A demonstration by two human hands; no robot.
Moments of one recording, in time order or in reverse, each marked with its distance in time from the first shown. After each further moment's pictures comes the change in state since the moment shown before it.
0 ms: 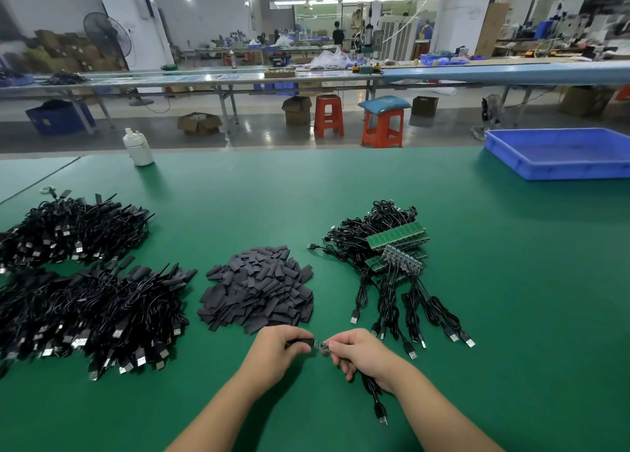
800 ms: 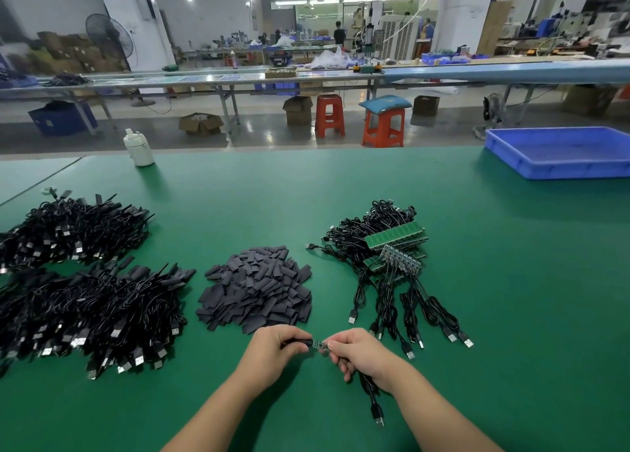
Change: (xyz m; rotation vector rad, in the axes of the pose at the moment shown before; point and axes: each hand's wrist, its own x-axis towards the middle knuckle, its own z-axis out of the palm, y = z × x) left_hand -0.002 -0.002 0.001 -0.055 0.011 0.016; right_hand 0.001 0.001 -0.003 0.024 0.005 0.020
